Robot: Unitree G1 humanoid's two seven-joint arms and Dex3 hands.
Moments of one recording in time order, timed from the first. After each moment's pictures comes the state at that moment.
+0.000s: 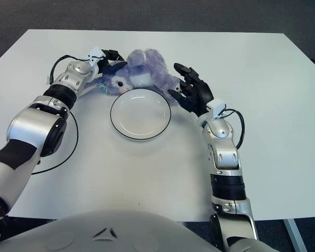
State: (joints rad) left arm -1.12 0.18 -0.17 1.23 0.23 -0.02 -0.28; right arm -0.14 -0.21 -0.05 -0.18 0.05 0.15 0.19
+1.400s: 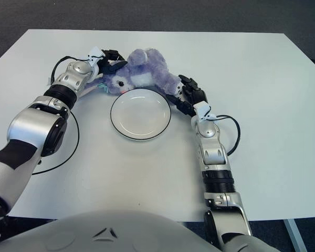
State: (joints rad) left arm -1.12 0.17 -0.15 1.22 0.21 -0.04 -0.31; right arm -0.24 -0.15 -0.01 0.09 -0.13 0.12 -0.05
